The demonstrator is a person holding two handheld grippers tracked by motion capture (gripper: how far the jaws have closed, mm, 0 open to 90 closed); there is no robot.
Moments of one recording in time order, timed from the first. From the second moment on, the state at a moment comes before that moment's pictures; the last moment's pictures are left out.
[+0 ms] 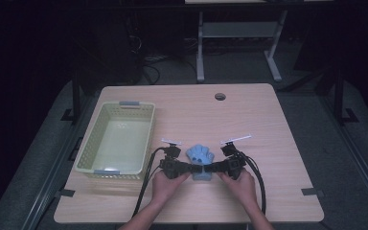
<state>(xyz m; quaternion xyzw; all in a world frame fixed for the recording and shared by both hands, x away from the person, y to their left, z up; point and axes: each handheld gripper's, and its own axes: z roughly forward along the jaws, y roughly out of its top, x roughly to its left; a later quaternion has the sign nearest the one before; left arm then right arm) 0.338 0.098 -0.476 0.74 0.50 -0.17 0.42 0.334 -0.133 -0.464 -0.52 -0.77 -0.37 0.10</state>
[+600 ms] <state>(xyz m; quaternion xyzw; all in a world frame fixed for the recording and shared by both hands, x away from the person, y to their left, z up) 0.343 0.099 -0.480 0.72 0.49 -0.18 0.44 0.337 -0.136 -0.466 -0.51 -0.75 -0.39 0.14</state>
